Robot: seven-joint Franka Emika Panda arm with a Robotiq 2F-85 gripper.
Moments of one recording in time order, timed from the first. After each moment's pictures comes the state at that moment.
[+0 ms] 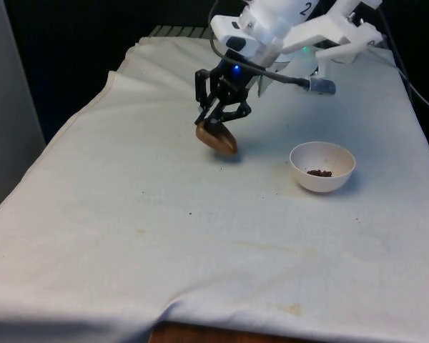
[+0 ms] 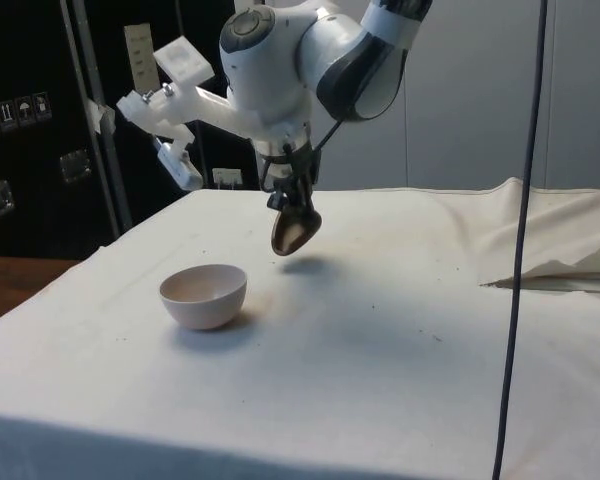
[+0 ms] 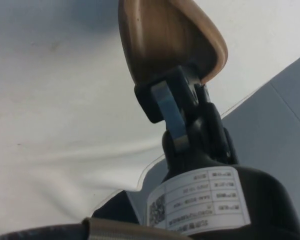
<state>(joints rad) -0.04 0.36 -0.04 -2.21 -0.97 2.44 1.00</state>
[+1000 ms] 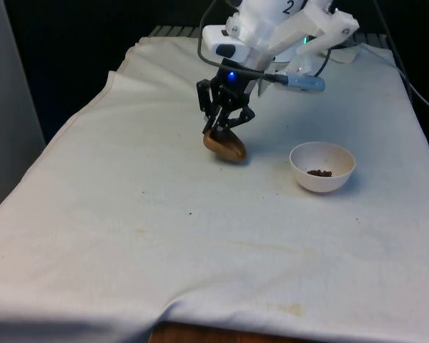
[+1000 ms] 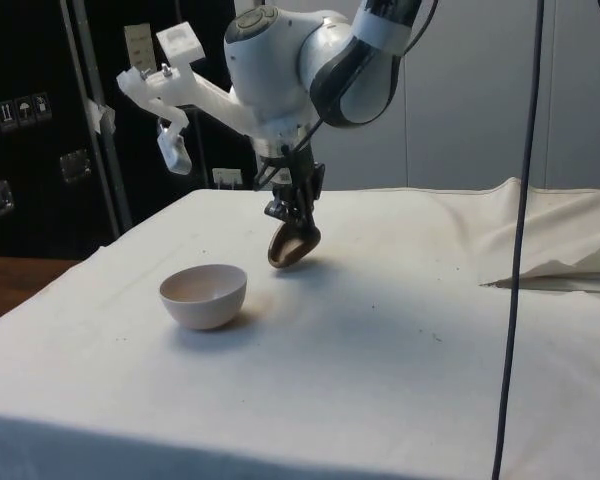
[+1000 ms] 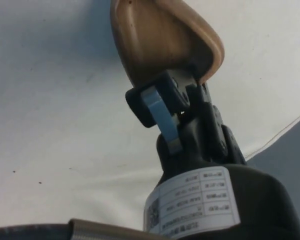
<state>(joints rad) -0.04 0.38 -0.07 -2.21 -0.77 2.54 0.90</state>
